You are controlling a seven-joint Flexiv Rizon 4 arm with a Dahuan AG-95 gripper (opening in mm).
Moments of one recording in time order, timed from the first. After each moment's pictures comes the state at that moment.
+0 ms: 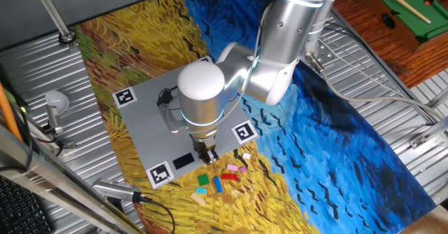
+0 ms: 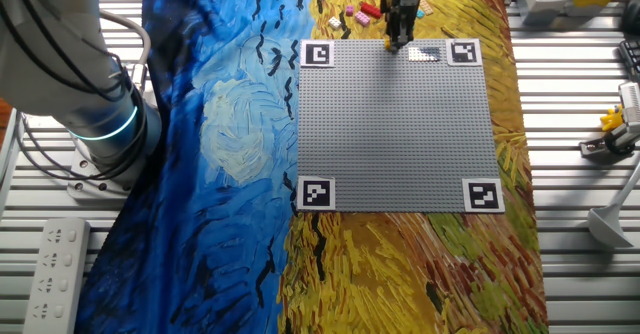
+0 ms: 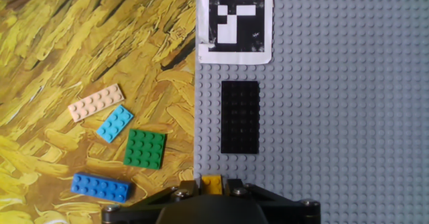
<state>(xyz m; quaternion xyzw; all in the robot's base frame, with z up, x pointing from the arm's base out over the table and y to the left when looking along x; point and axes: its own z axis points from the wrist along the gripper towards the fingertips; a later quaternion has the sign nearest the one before) 0.515 0.232 0.011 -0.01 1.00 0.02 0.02</state>
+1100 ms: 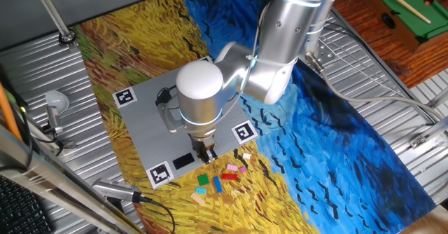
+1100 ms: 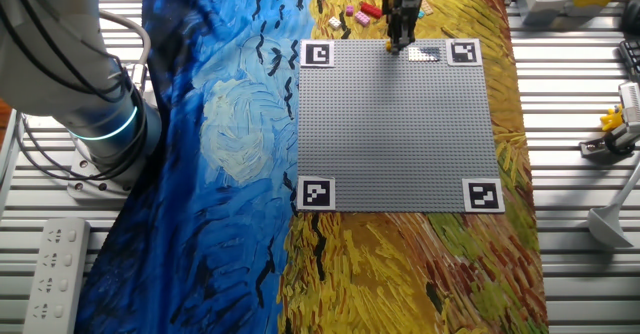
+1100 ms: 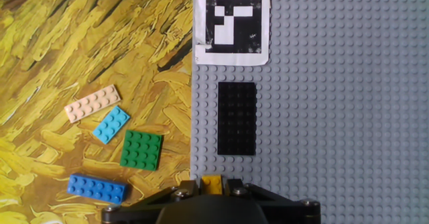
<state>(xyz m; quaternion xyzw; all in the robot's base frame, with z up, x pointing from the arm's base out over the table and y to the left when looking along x) 0.518 0.230 0.010 -0.02 1.00 0.02 0.02</state>
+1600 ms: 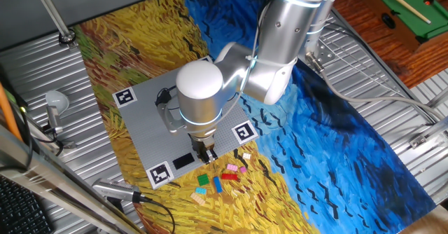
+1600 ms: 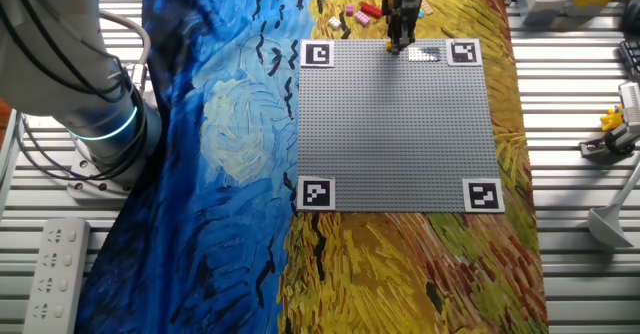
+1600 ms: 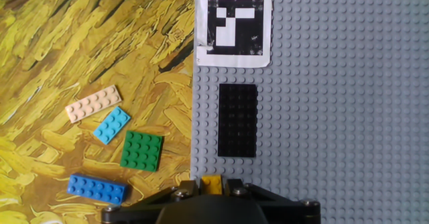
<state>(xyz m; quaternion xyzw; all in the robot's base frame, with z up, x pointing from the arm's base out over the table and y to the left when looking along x) 0.517 0.229 0.010 -0.02 1.00 0.02 0.02</state>
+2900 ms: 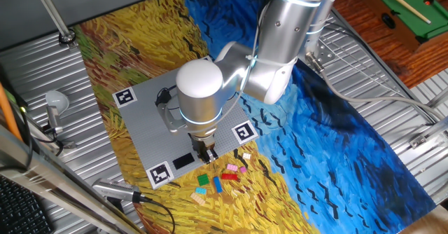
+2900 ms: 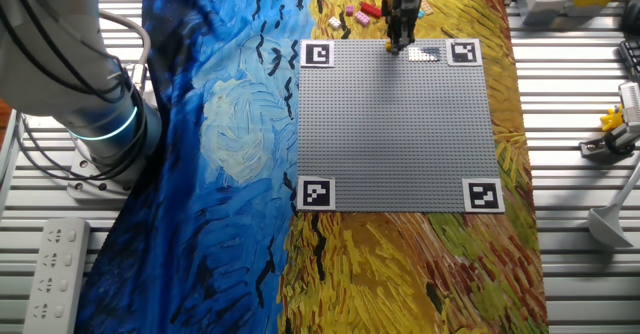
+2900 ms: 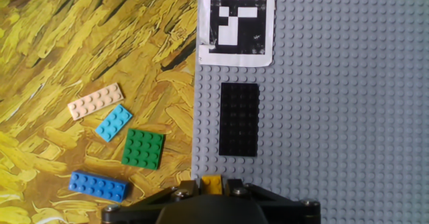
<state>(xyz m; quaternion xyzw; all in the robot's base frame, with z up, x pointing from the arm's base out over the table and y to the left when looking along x) 0.516 0.229 0.010 -0.03 1.00 0.03 0.02</state>
